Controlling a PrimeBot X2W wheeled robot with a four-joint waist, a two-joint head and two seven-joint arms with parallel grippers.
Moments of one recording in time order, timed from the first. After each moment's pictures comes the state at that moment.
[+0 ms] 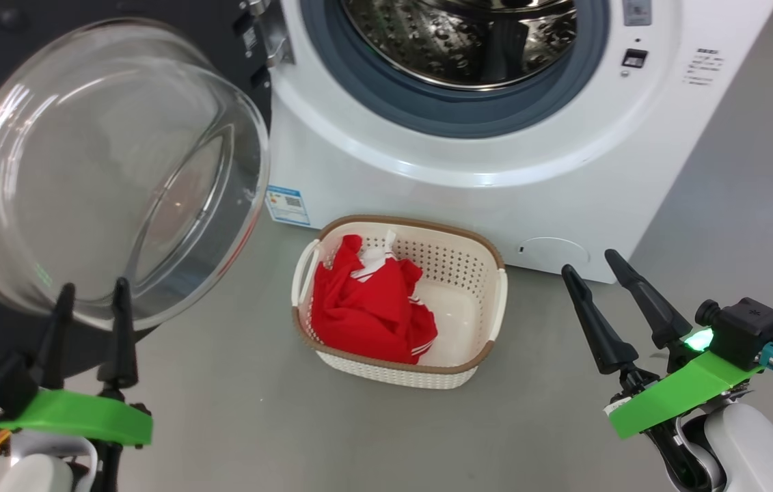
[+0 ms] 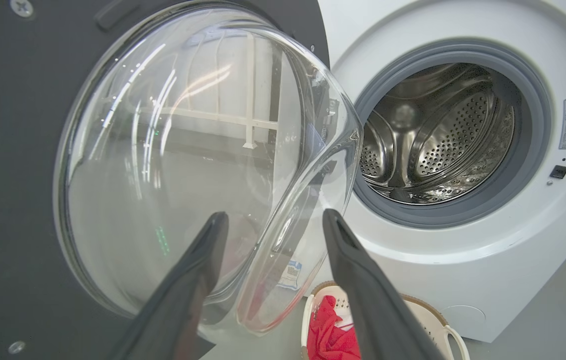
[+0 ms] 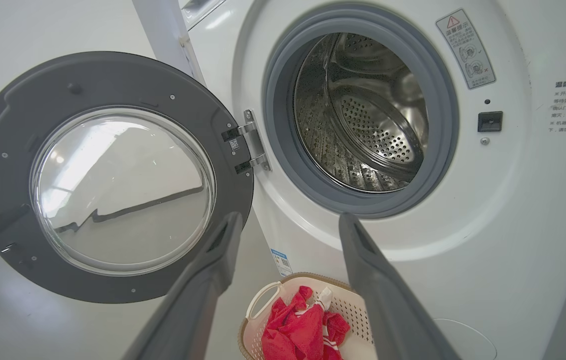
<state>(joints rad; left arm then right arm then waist) -0.26 0.29 -0.21 0.28 -0.55 -0.01 -0.25 -0.26 -0.33 0.31 0.16 0.61 0.13 -0.25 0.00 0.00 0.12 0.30</state>
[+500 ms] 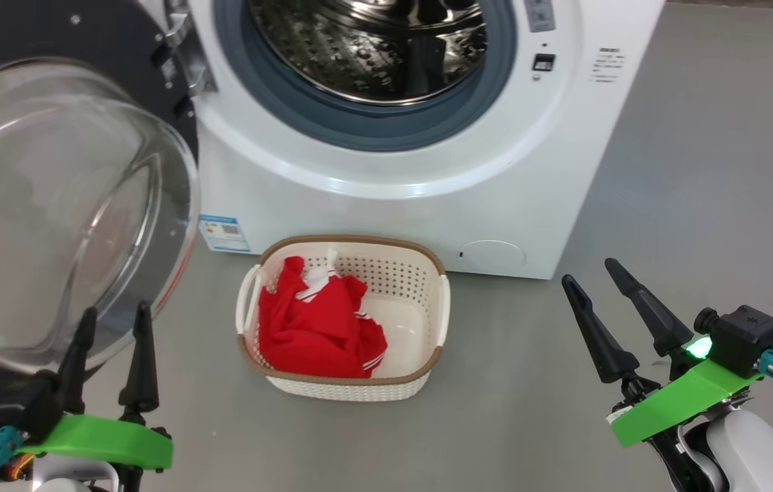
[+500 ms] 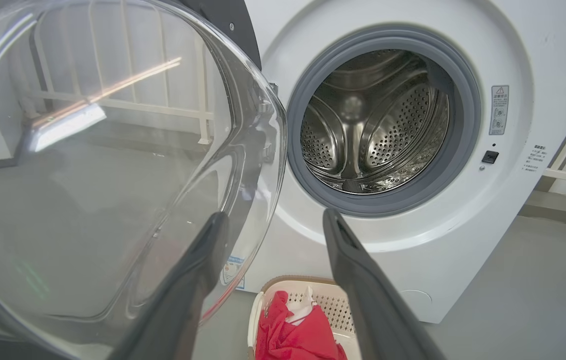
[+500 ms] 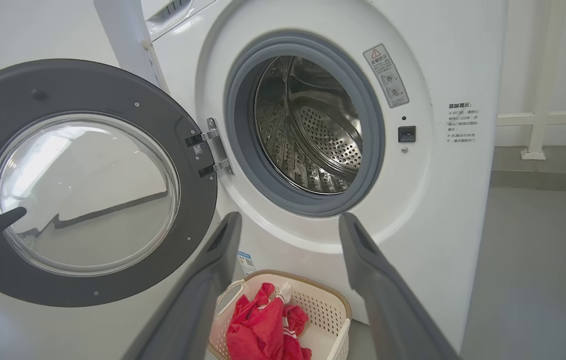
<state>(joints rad) -0.19 0.26 -0.22 0.22 -0.53 0.03 -0.25 -0.24 -0.34 0.32 0.15 0.60 0.13 -0.25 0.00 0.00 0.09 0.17</state>
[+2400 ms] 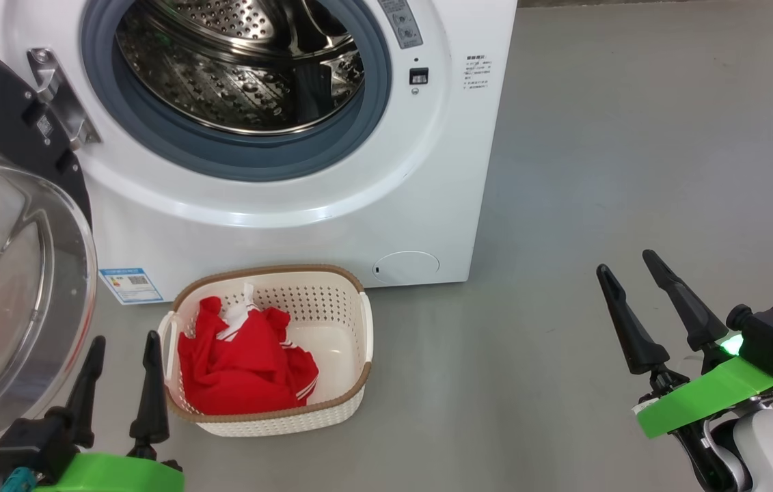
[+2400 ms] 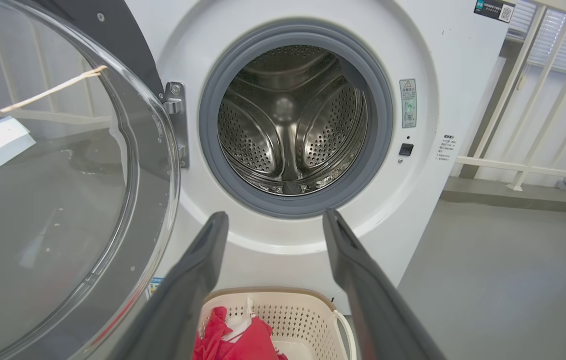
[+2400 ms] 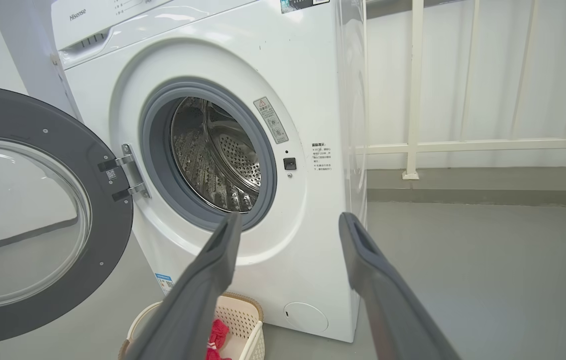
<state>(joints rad) -0.09 0.13 -0.07 0.17 -0.35 -0.06 -0.25 -0.22 -0.34 0.23 0.15 0.54 0.13 -0.25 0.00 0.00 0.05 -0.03</state>
